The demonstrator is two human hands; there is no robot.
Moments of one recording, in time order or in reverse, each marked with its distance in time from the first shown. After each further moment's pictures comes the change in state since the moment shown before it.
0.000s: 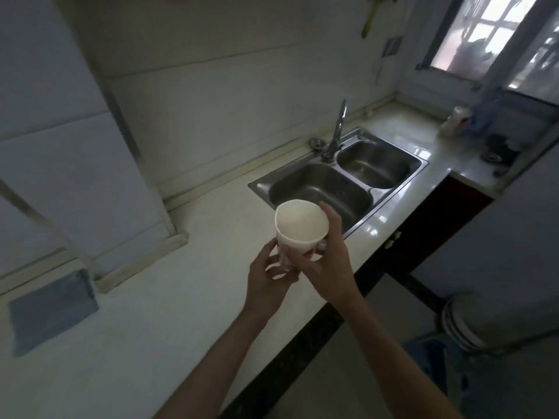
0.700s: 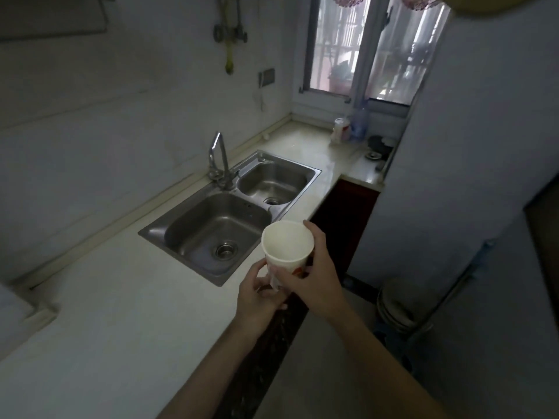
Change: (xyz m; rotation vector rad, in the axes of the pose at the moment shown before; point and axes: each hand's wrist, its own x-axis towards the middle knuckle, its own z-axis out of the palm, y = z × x) left_hand -0.024 0.034 0.248 -0.073 -0.296 -0.054; right_hand -0.031 0.060 -0.251 0.021 0.177 0.157
